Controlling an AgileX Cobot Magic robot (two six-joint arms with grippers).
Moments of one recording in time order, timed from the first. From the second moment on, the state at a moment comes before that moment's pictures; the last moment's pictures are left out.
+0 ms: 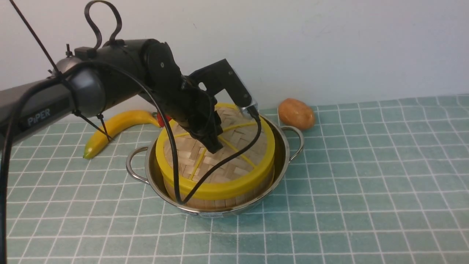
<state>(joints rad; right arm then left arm) 0.08 0.00 0.01 0.02 0.35 0.19 -0.36 1.92 -1.52 -0.16 0.72 0.85</state>
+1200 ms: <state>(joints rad) 0.08 0.00 0.01 0.02 0.35 0.19 -0.36 1.56 -1.52 -0.39 0.75 0.59</state>
